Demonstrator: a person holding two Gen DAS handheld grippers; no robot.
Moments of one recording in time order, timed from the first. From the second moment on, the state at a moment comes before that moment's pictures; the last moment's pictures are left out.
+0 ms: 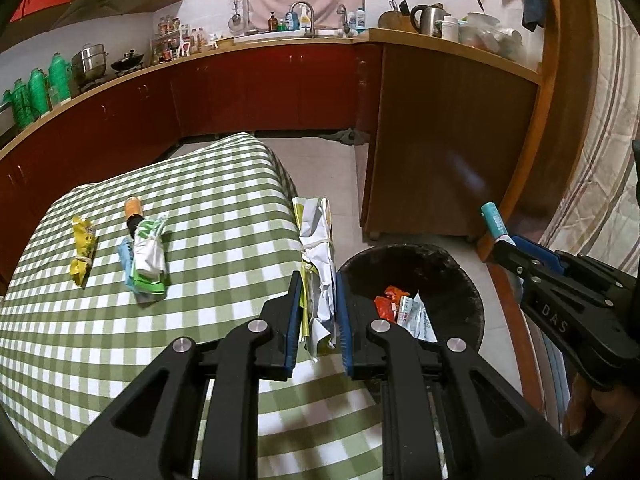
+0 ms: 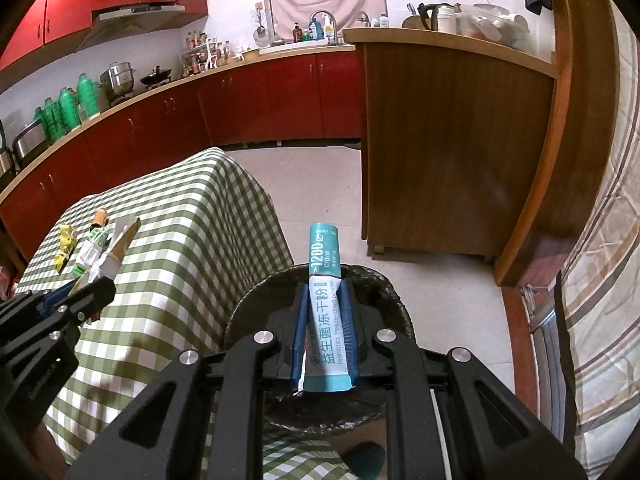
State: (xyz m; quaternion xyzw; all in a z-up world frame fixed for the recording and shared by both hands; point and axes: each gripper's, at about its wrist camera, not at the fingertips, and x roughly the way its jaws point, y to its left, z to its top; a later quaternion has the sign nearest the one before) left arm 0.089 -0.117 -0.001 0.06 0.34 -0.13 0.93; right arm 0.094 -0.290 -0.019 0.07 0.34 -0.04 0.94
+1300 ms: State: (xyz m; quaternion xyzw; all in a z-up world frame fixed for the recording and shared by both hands) left arm 0.116 -0.142 -0.009 0.05 0.35 -0.12 0.93; right arm 0.103 -0.304 -0.027 0.08 0.34 -0.05 0.94
